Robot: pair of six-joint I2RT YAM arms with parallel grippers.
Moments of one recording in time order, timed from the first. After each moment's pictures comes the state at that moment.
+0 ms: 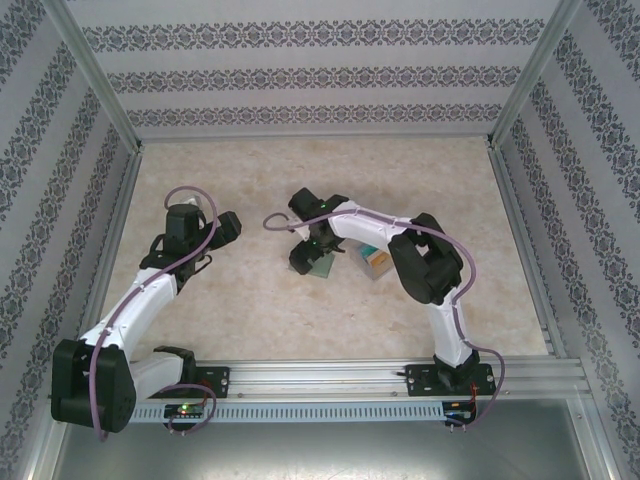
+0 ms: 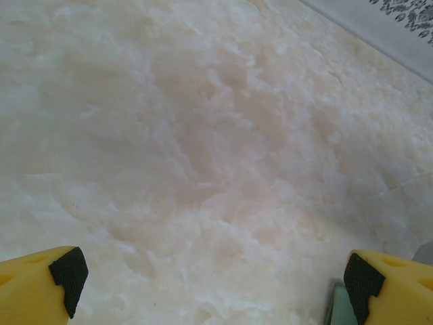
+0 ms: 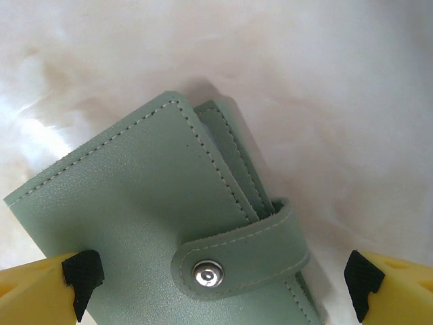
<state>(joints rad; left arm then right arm) -0.11 1.12 0.67 -0.21 0.01 -0.55 0.75 2.11 1.57 -0.81 -0.04 -0.06</state>
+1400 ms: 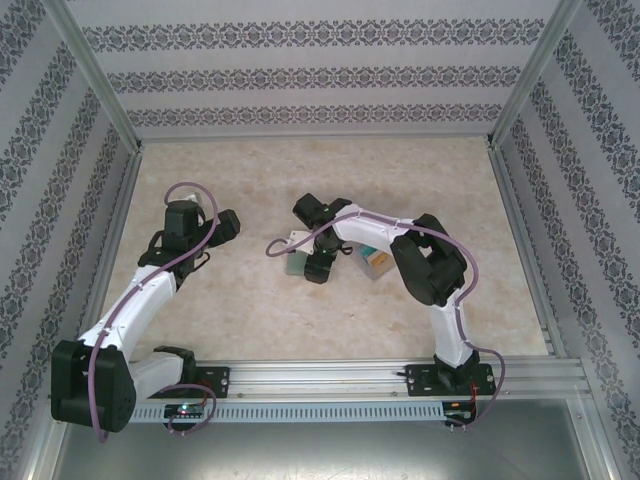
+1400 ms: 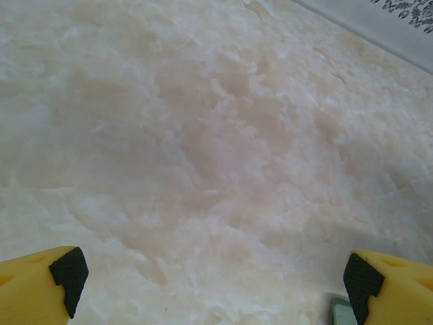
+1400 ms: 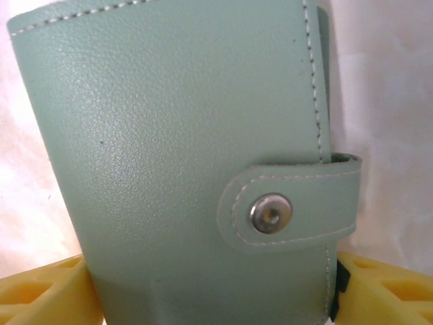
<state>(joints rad) -0.11 1.12 0.71 -0.25 -0.01 -0.50 0.72 2.09 1.51 -0.84 -0.12 -0.53</state>
